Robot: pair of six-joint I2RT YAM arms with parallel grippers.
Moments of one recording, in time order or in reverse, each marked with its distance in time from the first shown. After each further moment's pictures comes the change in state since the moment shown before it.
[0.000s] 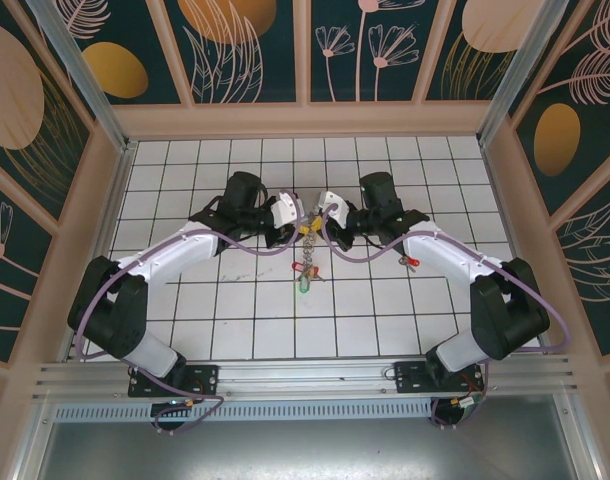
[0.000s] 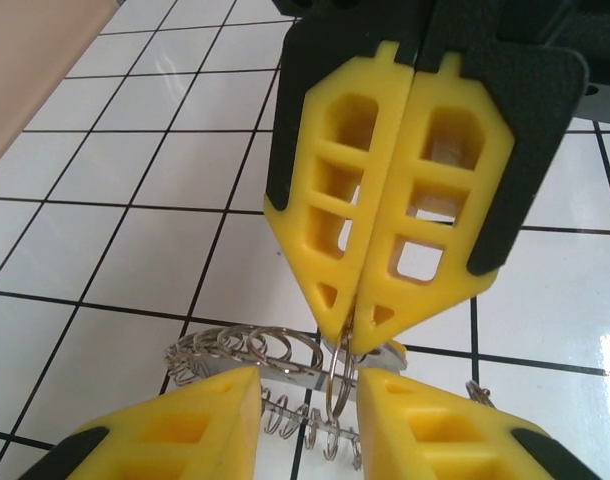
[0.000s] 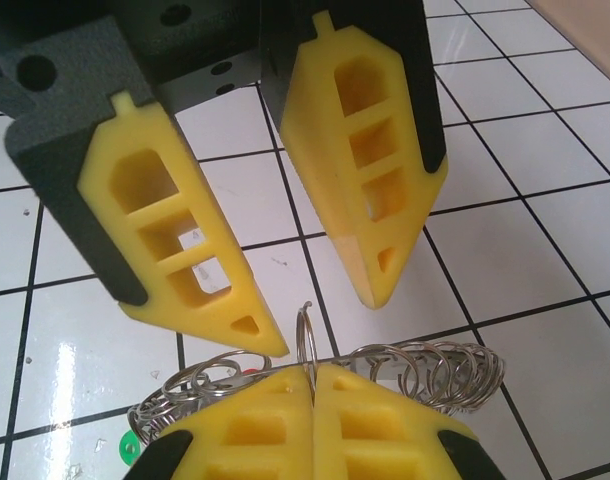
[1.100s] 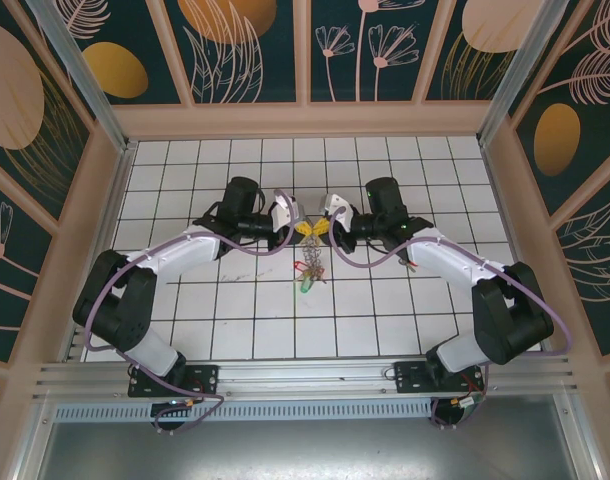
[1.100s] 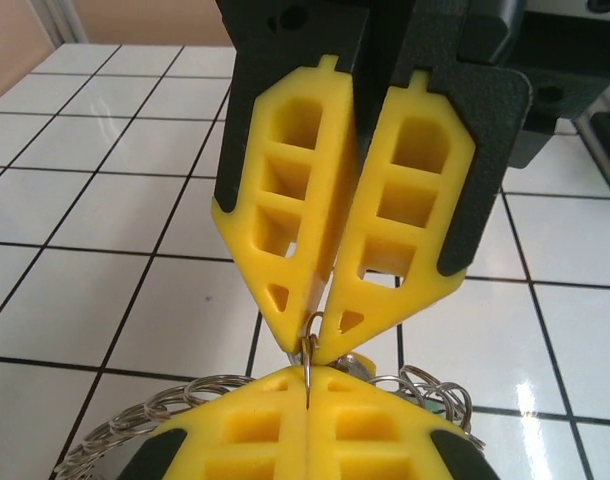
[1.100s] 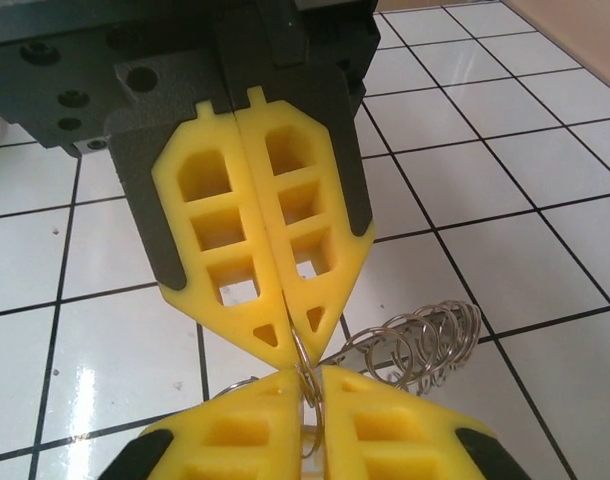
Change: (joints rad) left arm 0.015 0.039 -0.082 0.194 0.218 -0.133; right arm -0.027 -0.030 -0.087 0.109 -0.083 0.057
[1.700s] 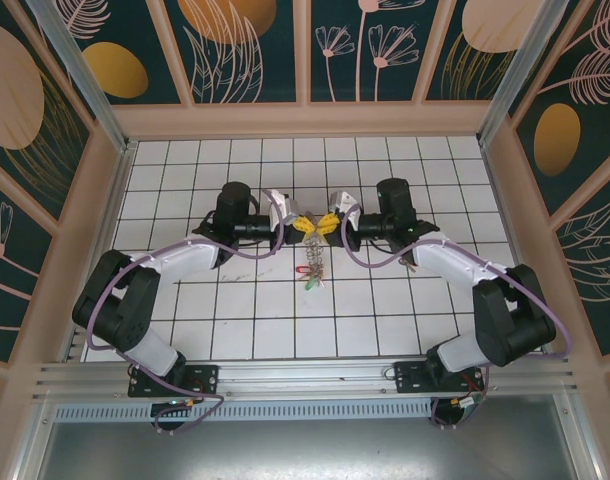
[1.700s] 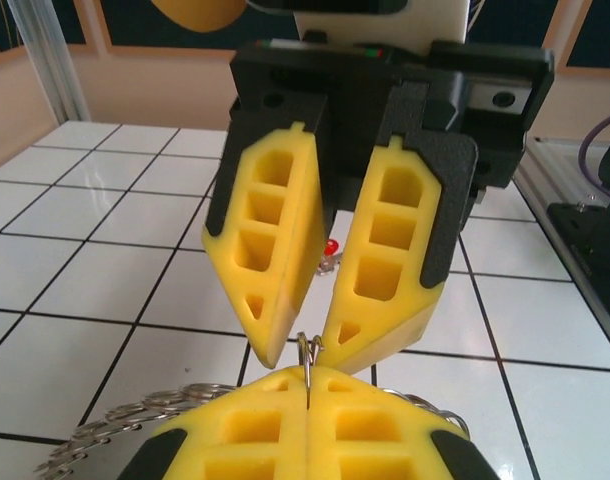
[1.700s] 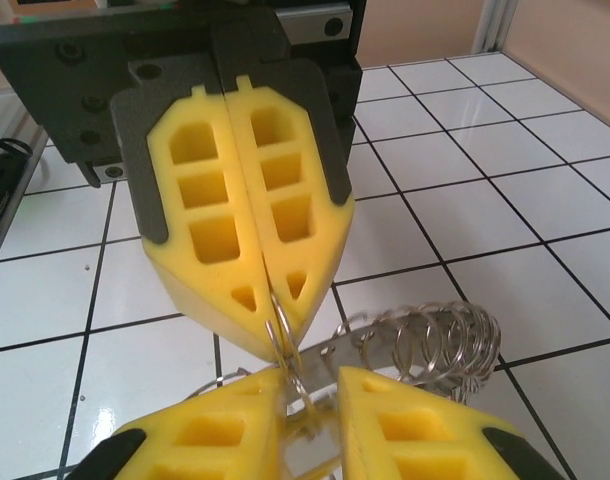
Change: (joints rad) left arm 0.008 -0.002 -0.098 0.335 0.092 -0.219; right arm -0.058 -0.021 -0.063 0.127 -0.123 0.066
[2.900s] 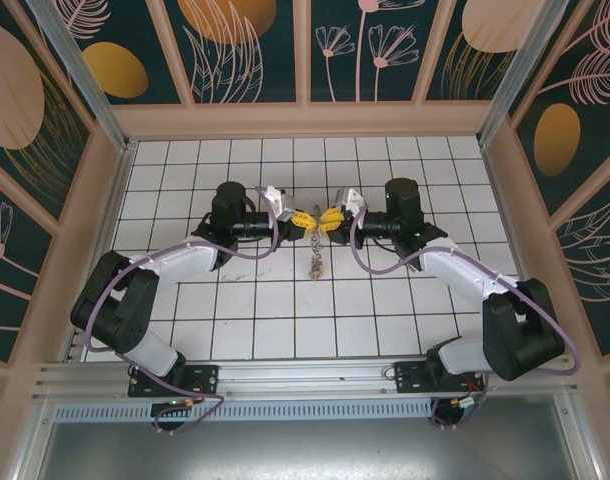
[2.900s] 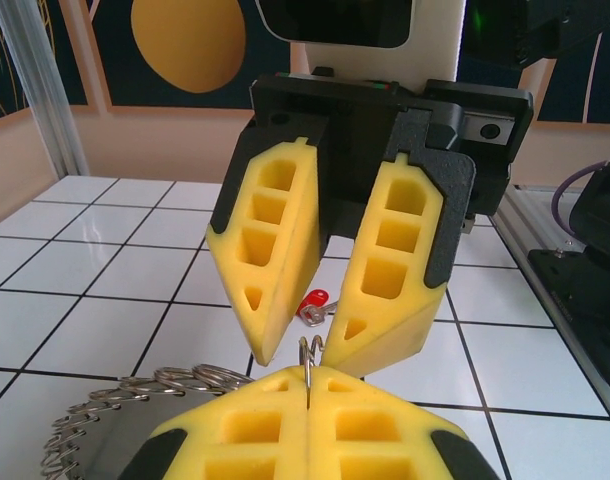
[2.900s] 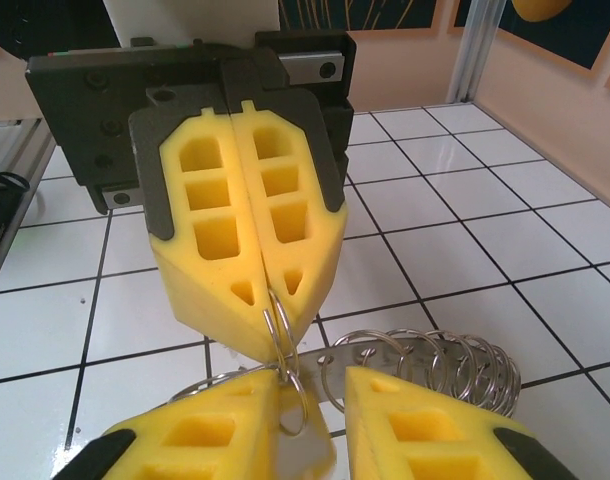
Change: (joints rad) left arm 0.000 -0.013 -0.018 0.146 0.040 -0.108; right arm -0.002 -0.076 -0.020 0.067 0.002 0.053
